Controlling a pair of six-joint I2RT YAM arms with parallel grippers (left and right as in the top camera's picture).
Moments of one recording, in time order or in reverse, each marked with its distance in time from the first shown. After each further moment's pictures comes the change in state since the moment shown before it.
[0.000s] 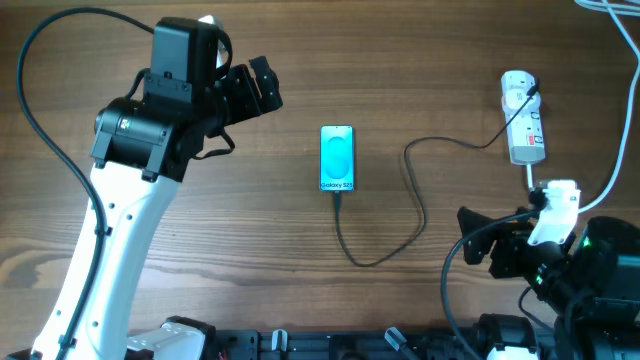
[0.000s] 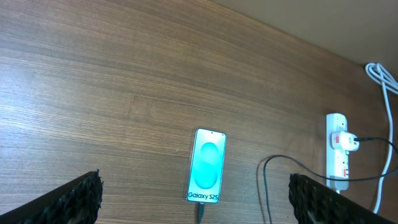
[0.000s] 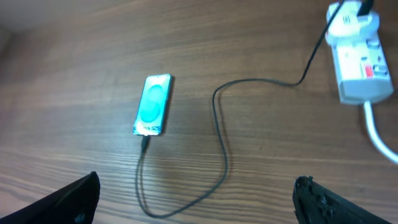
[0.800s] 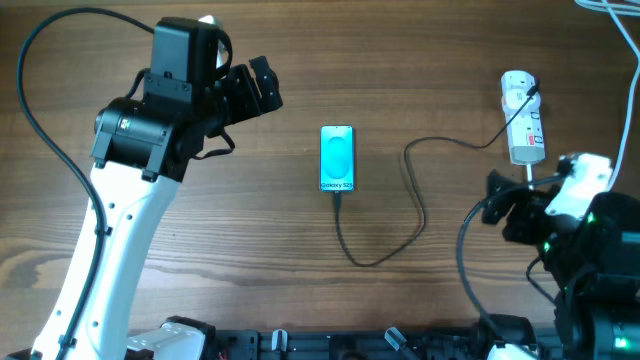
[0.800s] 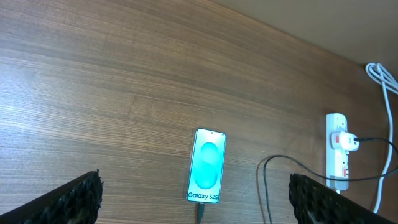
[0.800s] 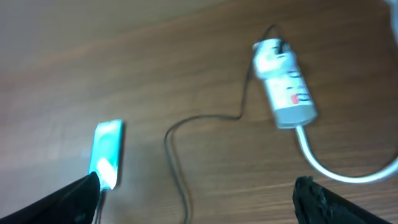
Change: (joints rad) left arm 0.000 0.000 0.000 0.000 0.000 0.000; right arm 0.000 0.074 0.002 0.156 0.200 0.079
